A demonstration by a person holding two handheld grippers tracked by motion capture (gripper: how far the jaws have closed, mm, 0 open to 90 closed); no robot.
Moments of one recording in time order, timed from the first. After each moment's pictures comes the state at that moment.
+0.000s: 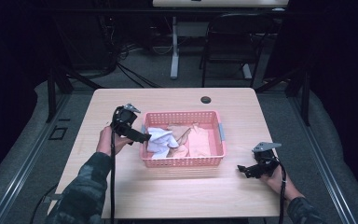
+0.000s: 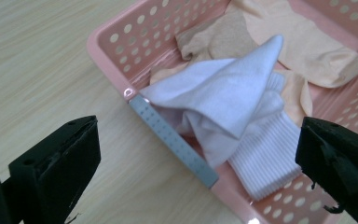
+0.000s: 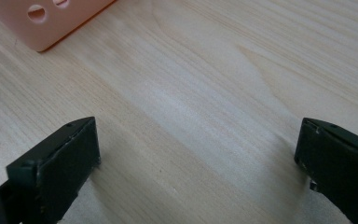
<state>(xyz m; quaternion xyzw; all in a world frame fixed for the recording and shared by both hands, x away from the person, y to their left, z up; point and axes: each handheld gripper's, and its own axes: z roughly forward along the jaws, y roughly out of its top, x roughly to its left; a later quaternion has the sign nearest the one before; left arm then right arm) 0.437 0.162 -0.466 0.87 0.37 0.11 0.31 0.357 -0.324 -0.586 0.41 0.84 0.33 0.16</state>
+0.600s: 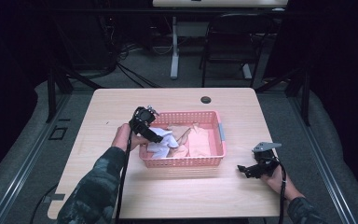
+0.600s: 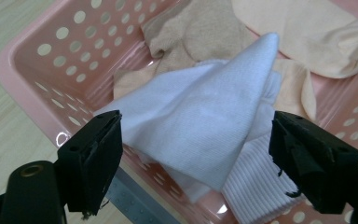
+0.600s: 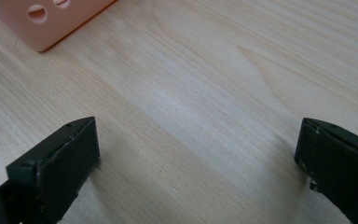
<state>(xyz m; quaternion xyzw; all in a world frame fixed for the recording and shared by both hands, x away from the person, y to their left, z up) 0.457 0.116 -0.485 0.91 0.34 0.08 0.23 0.358 -0.324 -0.586 0.41 0.84 0.33 0.16</state>
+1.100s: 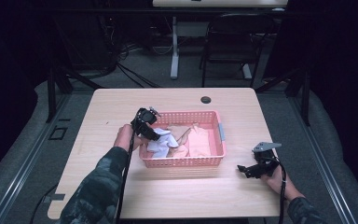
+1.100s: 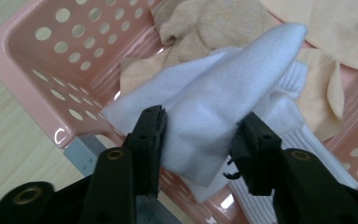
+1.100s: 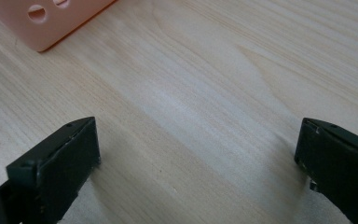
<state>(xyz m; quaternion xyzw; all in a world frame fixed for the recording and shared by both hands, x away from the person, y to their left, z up) 0.459 0.112 -0.492 0.91 0.36 0.09 0.21 0.357 -0.324 -0.586 0.41 0.84 0.33 0.16</state>
